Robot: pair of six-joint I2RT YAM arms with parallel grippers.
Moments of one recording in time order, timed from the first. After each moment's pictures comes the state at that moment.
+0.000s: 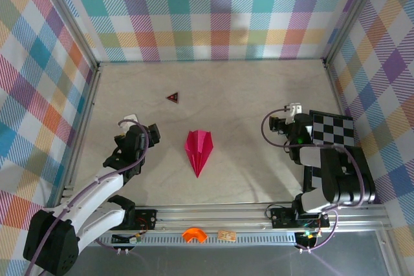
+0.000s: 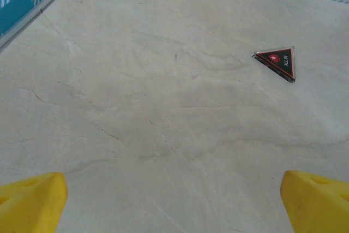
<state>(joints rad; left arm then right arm) -0.39 0.91 0.45 -0.14 -0.56 -0.45 0.05 1.50 0.38 0.69 -0.02 -0.05</state>
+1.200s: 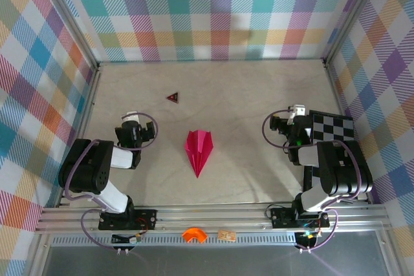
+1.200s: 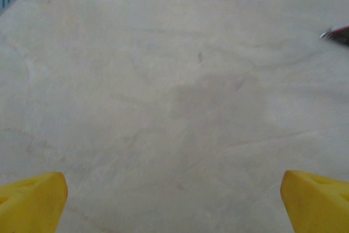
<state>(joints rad) -0.08 1.59 0.36 0.76 -0.27 -0.11 0.04 1.54 0.37 0.76 0.07 0.04</state>
